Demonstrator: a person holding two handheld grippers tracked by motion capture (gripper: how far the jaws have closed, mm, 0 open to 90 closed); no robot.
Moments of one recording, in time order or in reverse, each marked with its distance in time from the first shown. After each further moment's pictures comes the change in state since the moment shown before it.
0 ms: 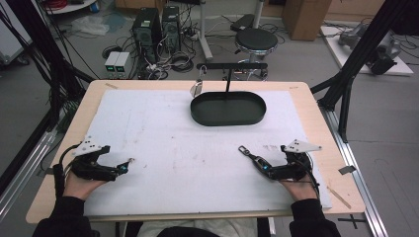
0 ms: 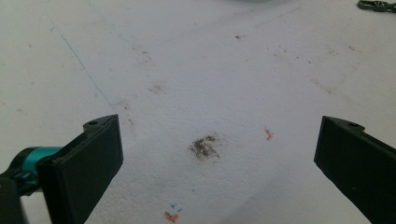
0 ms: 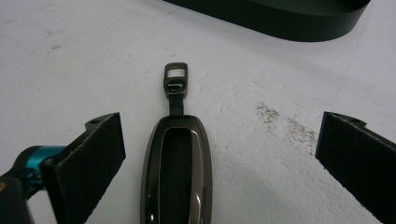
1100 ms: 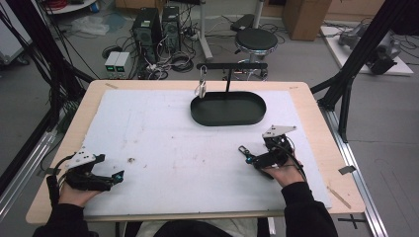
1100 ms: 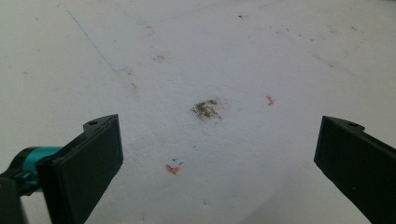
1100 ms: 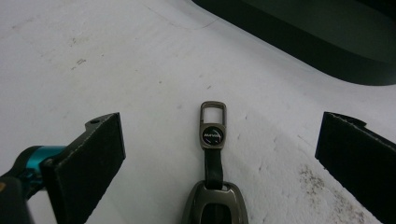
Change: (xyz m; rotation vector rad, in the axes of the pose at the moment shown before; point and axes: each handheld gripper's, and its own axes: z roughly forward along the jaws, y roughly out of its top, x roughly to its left) left arm 0.002 -0.026 -0.011 -0.004 0.016 -0.011; right arm 0.020 0.057 0.035 0.135 0.076 -0.094
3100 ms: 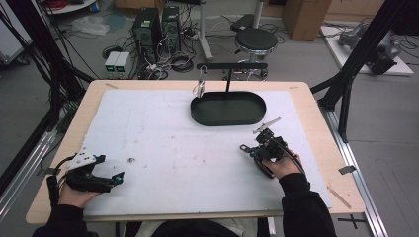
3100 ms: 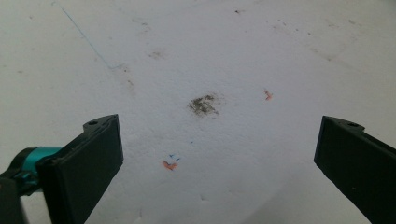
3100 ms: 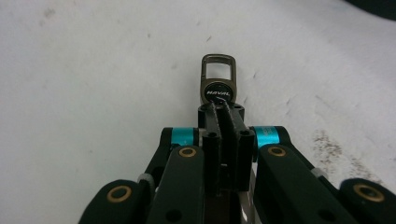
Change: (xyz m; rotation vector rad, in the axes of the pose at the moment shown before) left arm -0.001 -0.002 0.000 0.013 -0.009 0.015; right arm -0.005 0.017 0.016 0.286 0.015 0.064
